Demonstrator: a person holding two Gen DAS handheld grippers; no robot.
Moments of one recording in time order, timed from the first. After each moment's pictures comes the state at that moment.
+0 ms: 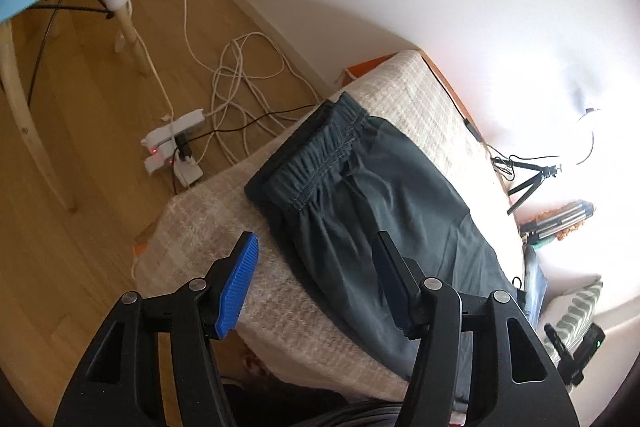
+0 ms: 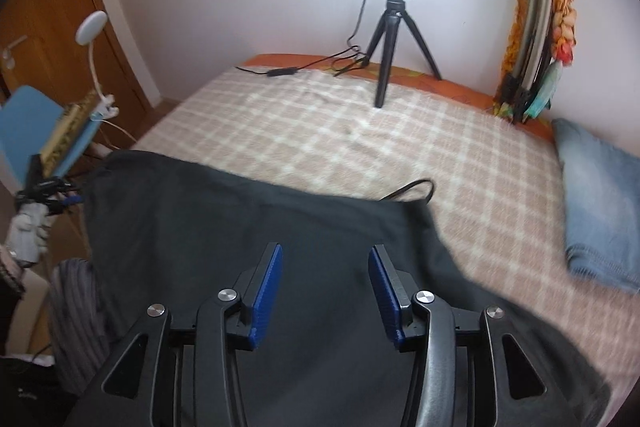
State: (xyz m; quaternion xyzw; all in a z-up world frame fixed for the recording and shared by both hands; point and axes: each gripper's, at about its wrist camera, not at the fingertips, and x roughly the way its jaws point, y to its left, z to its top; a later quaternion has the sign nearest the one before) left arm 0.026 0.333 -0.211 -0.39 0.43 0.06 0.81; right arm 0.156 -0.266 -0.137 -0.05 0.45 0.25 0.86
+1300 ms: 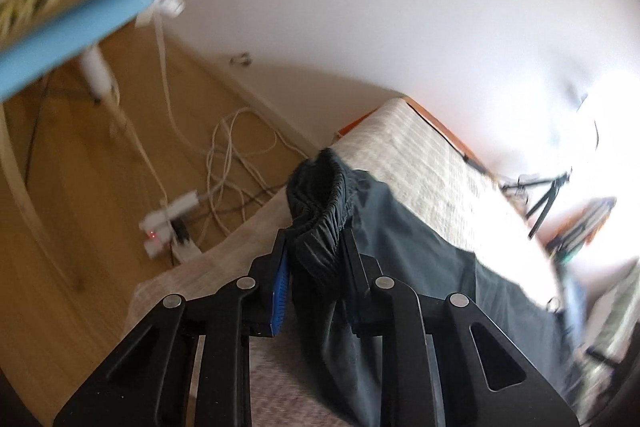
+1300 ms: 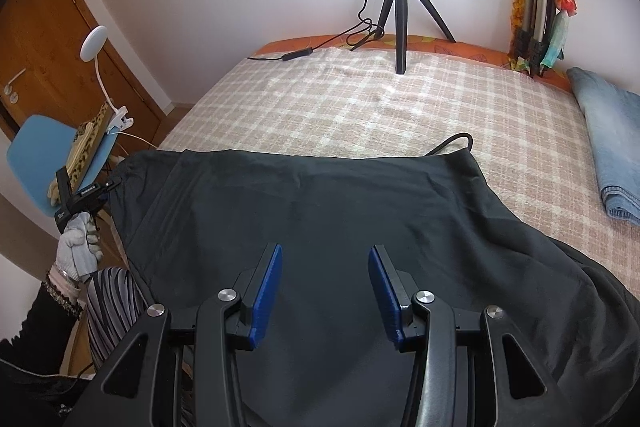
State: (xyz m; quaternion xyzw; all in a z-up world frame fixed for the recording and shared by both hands) left arm 0.050 0.302 -0.188 -0.28 0.33 0.11 0.90; right arm 0.143 -0.253 -0.147 0.01 0.49 0.25 0.83
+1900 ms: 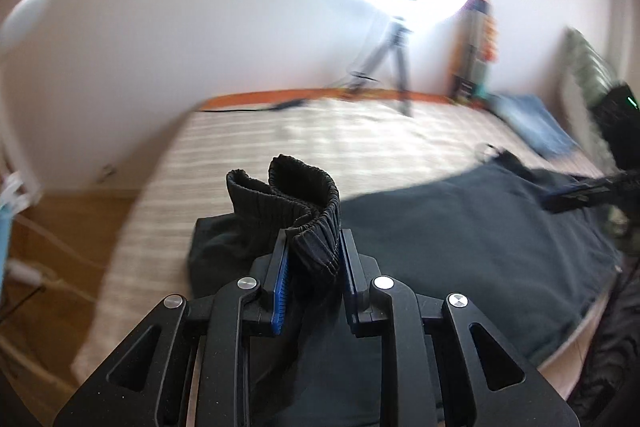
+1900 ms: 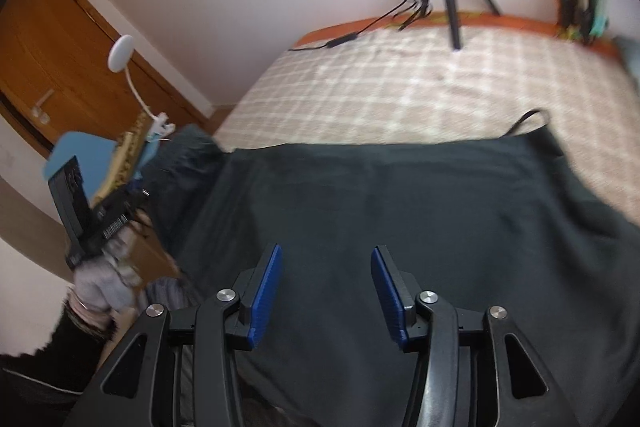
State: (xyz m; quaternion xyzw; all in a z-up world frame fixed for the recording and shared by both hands) left arm 0.068 0.076 -0.122 0.02 0.34 -0.11 0.93; right arm 0.147 -0.209 -0.171 0.11 0.52 0.33 0.78
